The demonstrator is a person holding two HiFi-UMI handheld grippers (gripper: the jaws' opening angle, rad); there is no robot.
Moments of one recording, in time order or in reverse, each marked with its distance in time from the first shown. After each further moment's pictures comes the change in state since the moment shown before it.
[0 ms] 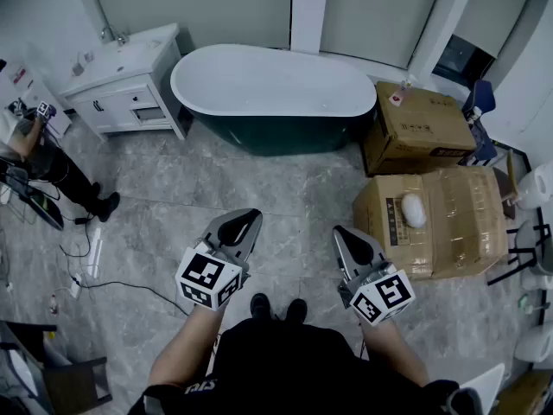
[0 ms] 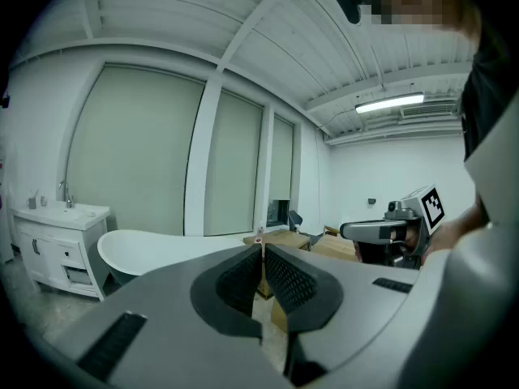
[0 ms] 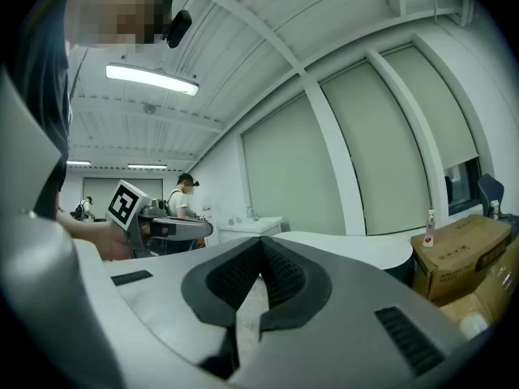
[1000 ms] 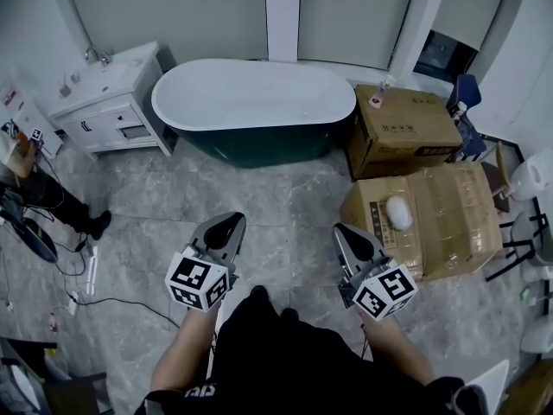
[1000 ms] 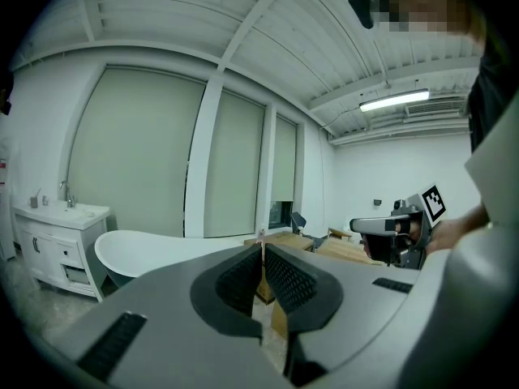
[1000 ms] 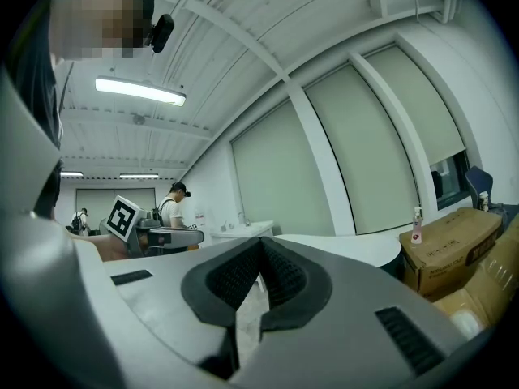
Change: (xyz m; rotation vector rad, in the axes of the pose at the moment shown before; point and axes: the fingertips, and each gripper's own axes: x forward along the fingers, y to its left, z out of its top) left arm 0.048 -0.023 0.007 -0.007 -0.010 0.035; right arm -0.039 -0.076 0.013 0.061 -0.038 -0.032
